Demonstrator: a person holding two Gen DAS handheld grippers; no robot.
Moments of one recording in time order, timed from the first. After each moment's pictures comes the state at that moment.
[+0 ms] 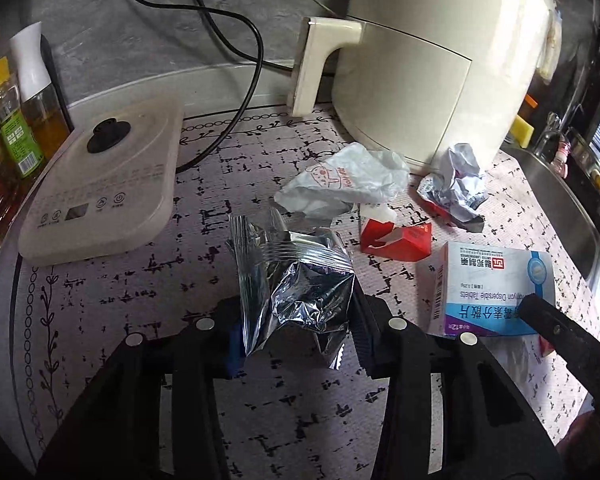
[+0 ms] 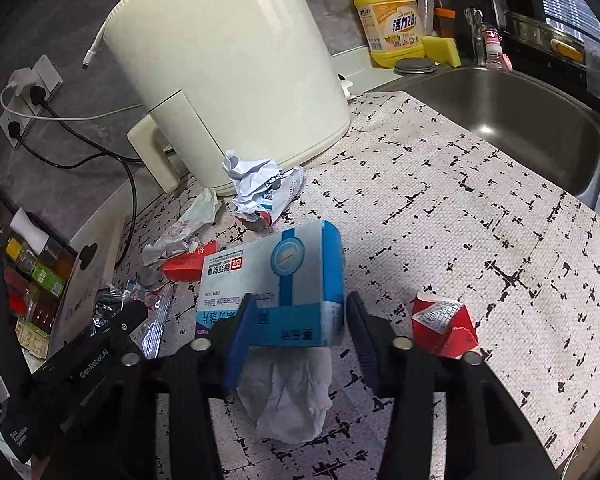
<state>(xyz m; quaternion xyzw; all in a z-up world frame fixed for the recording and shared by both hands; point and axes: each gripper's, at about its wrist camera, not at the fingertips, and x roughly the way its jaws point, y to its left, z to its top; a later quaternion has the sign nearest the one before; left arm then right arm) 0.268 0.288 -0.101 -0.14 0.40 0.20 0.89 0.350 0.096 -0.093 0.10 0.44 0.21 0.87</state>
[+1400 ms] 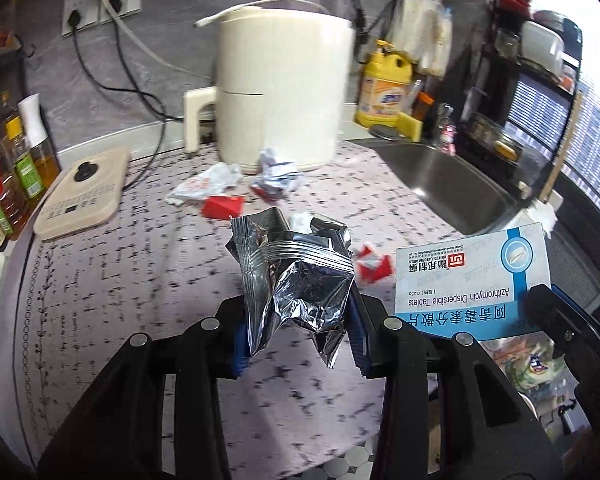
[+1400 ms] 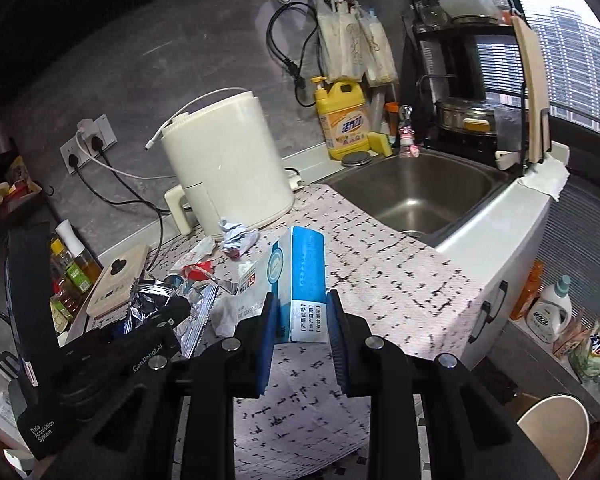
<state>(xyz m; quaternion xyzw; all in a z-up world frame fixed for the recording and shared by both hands) 0.194 0.098 -0.030 -0.10 0.33 0.13 0.93 0.207 -0.080 -0.007 0.09 0.31 0.18 0.93</state>
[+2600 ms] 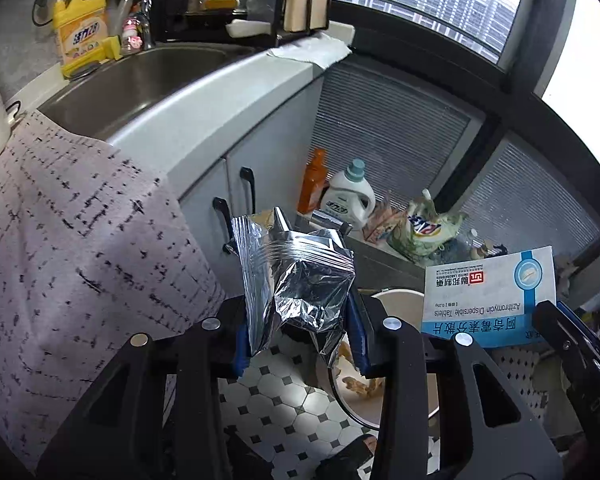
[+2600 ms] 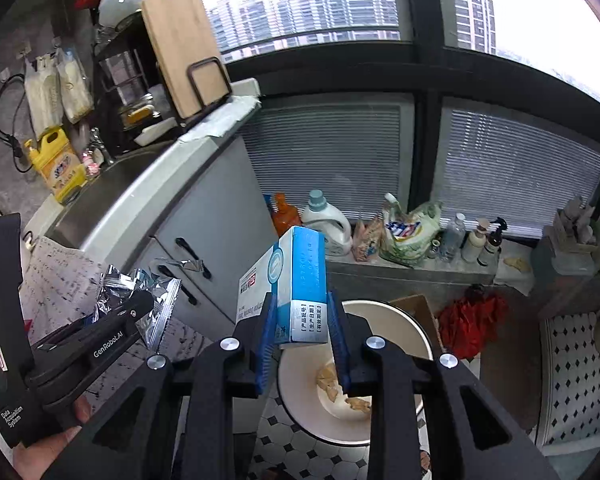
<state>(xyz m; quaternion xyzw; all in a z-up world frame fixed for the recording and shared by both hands) 0.255 -0.208 -0.122 0.02 0.45 -0.20 0.87 0.131 -0.349 -0.094 0.19 0.36 -0.22 0.89</state>
